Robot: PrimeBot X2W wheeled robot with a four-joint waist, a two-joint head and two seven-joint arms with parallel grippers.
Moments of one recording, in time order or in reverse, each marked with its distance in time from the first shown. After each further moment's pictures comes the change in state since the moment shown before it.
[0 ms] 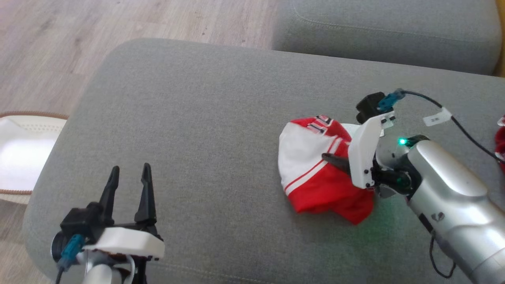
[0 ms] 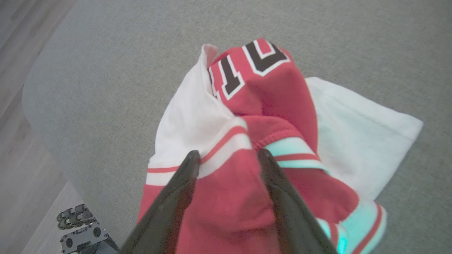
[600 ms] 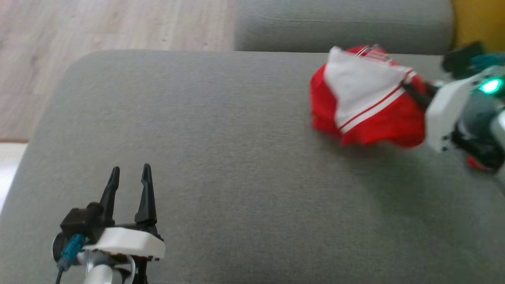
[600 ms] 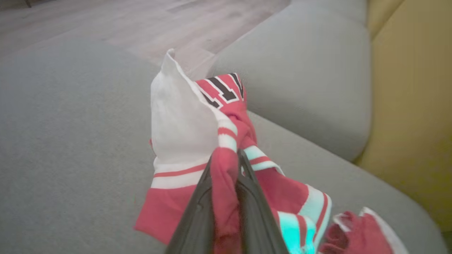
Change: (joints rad) left arm 0.000 -0.002 0.001 0.005 -0.010 0.002 0.000; right arm -0.060 -0.314 0.019 -0.212 -0.105 0.000 -0.292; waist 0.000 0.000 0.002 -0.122
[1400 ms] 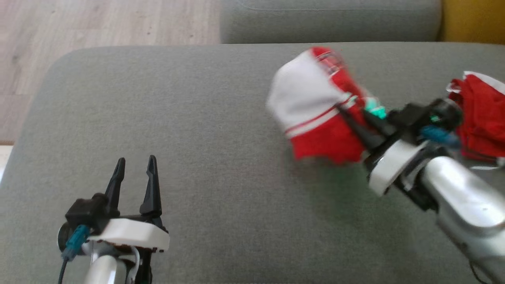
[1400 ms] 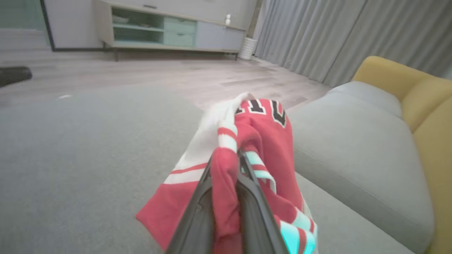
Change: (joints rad) left arm -0.043 -0.001 -0.019 0.021 -0.006 -0.002 0.000; right arm 0.154 0.125 0.030 -0.094 -0.275 0.000 -0.490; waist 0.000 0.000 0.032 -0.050
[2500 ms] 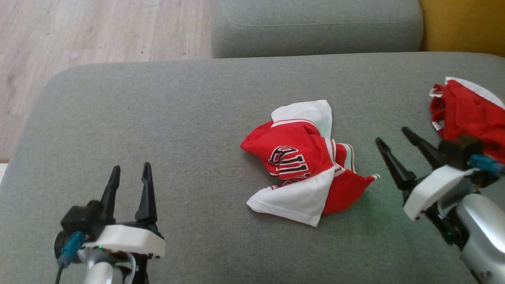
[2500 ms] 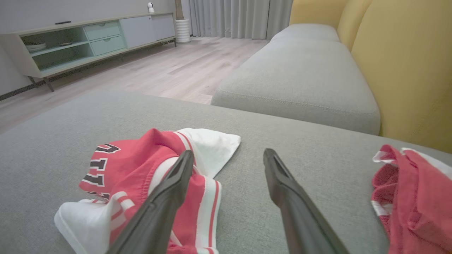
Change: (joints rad) left arm 0.027 0.000 0.020 0.000 -0.008 0.001 0.000; right arm 0.214 -0.016 -0.185 0.110 0.163 0.000 -0.023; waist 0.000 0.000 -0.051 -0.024
